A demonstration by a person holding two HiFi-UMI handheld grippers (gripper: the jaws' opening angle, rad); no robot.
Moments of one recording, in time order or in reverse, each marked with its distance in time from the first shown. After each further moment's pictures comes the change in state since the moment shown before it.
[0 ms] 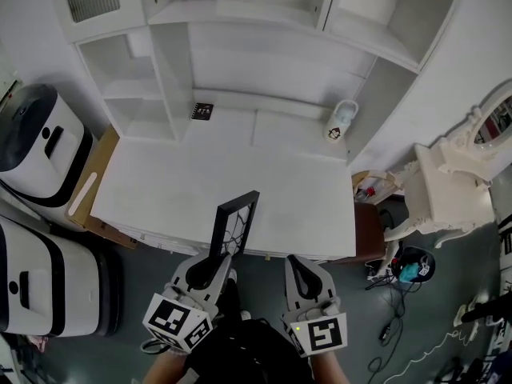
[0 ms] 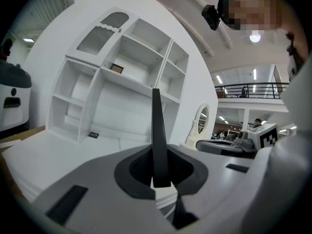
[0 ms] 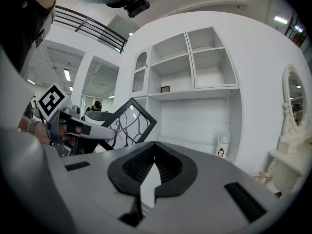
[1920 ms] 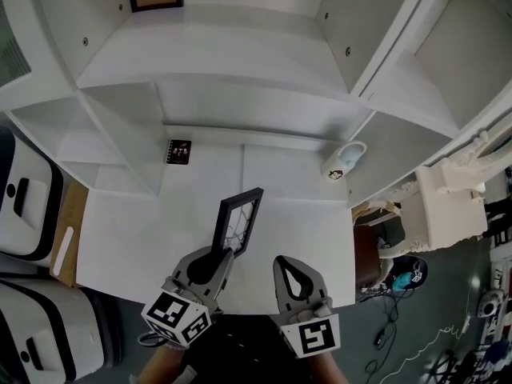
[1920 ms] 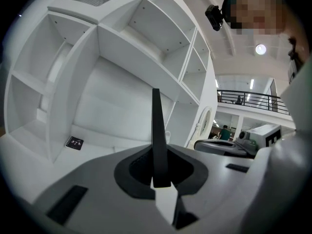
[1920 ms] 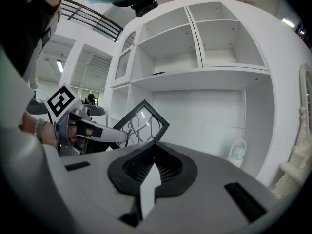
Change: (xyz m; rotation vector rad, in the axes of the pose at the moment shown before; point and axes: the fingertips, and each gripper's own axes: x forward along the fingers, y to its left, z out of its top) left arm 0.201 0.136 0.061 -0.068 0.058 -0.133; right arm 0.215 -0.085 0.034 -0.051 0.037 -0.016
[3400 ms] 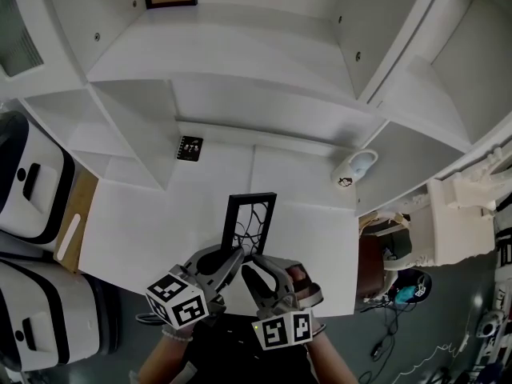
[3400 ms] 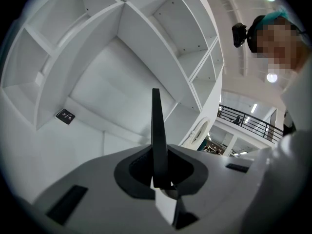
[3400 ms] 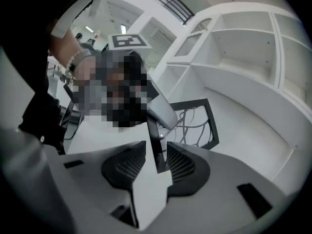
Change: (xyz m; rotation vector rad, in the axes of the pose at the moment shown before) left arm 0.025 -0.004 -0.023 -0.261 0.009 -0.093; right arm 0.032 0.057 -0.065 -0.653 0.154 0.338
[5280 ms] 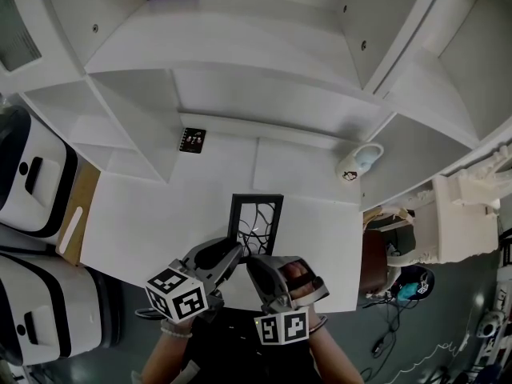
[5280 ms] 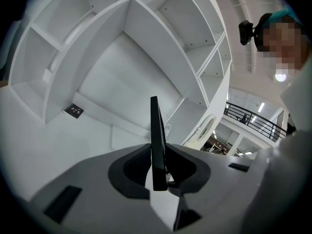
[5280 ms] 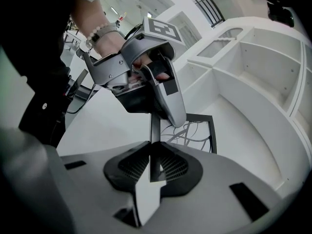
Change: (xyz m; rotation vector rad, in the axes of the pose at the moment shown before) left arm -0.003 0.017 -0.016 -0.032 0.053 0.074; right arm 0.004 0.019 -0.021 -0.263 0.081 0.013
